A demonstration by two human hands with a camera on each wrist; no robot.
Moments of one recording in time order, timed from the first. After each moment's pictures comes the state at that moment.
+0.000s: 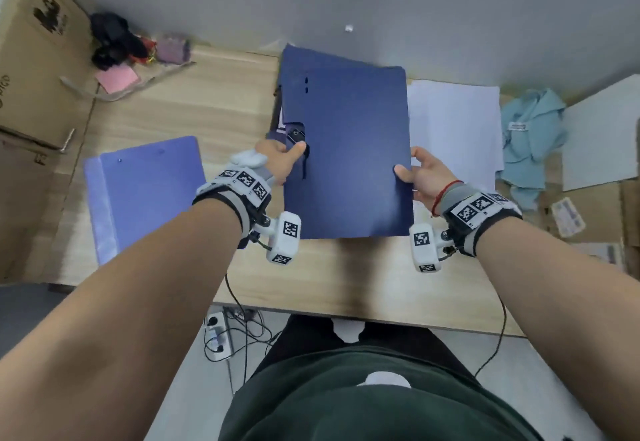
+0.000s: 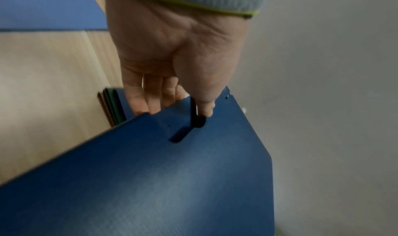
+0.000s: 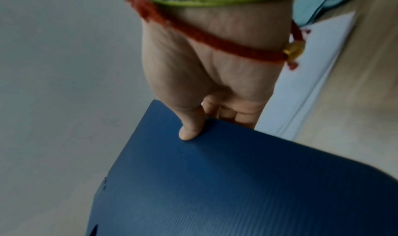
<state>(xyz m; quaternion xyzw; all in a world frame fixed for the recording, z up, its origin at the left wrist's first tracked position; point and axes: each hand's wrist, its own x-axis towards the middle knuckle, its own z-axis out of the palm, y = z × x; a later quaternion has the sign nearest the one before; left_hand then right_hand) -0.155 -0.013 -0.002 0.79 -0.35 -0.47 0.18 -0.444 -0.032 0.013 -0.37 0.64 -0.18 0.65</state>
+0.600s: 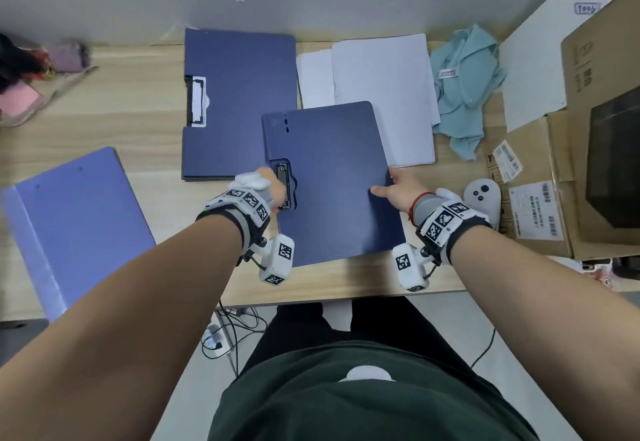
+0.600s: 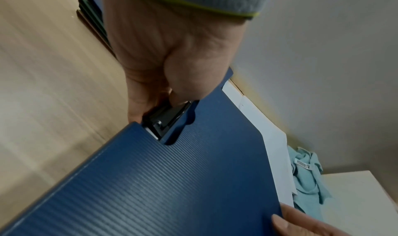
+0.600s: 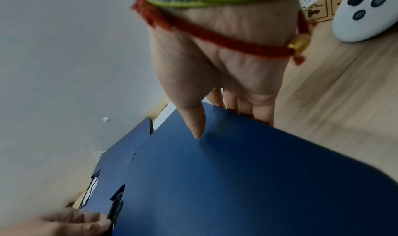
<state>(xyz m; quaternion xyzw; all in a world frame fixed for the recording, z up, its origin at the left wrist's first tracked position) -0.288 0.010 -0.053 0.78 -0.46 -0.43 -0.04 -0.565 0.021 -0.063 -0.42 0.70 -0.09 0.58</state>
